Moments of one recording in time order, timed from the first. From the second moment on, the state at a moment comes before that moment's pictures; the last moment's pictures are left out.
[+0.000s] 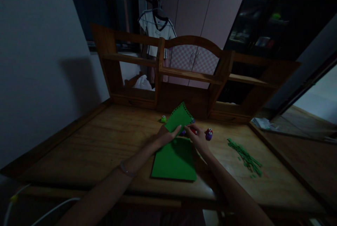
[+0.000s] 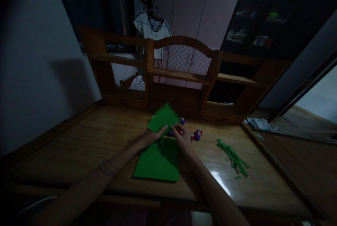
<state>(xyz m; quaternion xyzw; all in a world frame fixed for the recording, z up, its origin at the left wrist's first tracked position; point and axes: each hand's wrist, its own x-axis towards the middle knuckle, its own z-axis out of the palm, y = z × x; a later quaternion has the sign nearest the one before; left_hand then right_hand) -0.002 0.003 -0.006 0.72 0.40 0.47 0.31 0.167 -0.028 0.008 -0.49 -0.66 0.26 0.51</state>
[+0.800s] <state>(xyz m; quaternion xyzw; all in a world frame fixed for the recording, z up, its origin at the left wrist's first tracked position) -0.005 -0.005 -0.005 0.69 0.42 0.44 0.38 0.167 -0.027 0.006 -0.50 -0.64 0.24 0.53</state>
